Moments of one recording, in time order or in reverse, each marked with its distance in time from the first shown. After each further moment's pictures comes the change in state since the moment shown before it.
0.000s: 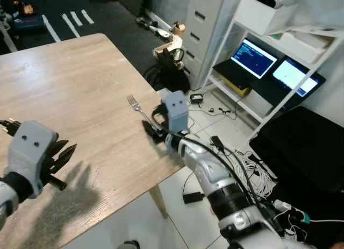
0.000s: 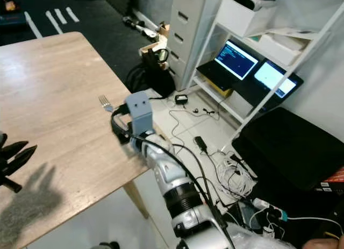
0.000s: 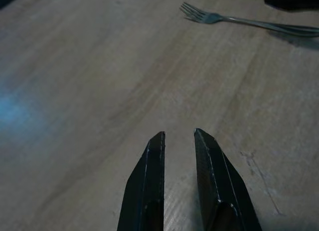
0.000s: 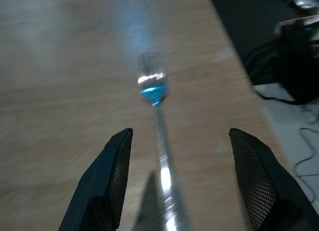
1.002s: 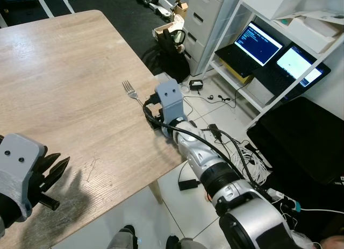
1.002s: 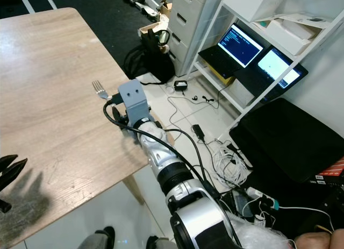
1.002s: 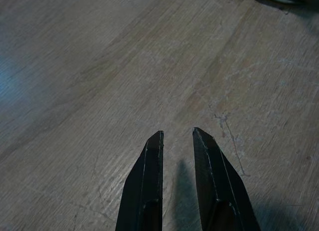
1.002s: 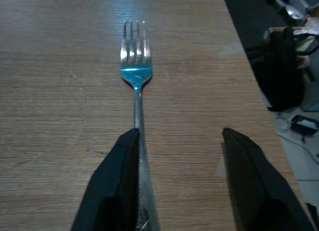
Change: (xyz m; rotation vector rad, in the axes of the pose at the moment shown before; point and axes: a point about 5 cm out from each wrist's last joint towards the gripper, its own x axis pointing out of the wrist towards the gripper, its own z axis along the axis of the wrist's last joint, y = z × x) left arm -0.027 -0.016 0.004 -0.048 0.045 0.038; right arm 0.022 0.008 0.009 -0.176 -0.002 0.010
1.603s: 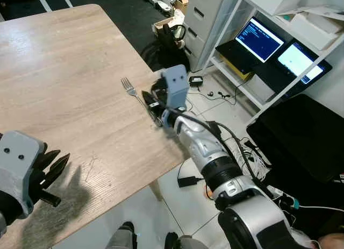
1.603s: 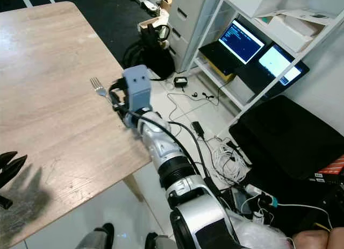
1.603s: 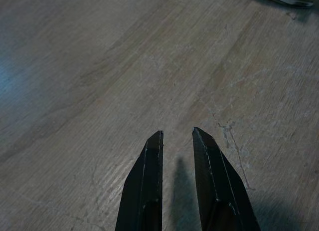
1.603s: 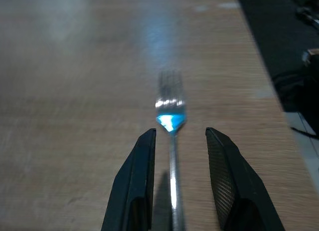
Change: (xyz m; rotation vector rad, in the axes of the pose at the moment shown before) left arm 0.003 0.000 0.004 -0.004 -0.021 0.016; right arm 0.000 0.005 0.027 0.058 -0.144 0.125
